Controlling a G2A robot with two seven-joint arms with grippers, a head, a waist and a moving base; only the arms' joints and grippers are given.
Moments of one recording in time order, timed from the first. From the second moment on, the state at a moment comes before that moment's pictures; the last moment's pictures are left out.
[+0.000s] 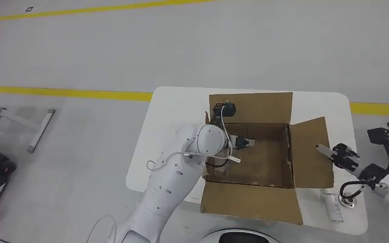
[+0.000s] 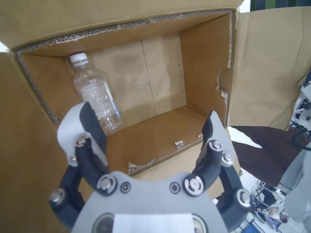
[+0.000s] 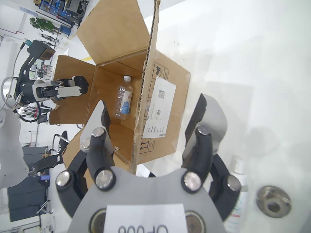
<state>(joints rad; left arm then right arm) 0.66 -1.52 -0.91 -1.49 0.85 0.33 -1.31 -1.80 -1.06 2.00 -2.01 -0.26 -0.16 0.69</state>
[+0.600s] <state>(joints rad) 0.81 -1.46 -1.11 -1.85 1.16 0.34 -1.41 -2.11 -1.08 2.20 -2.22 -0.77 -0.27 0.58</state>
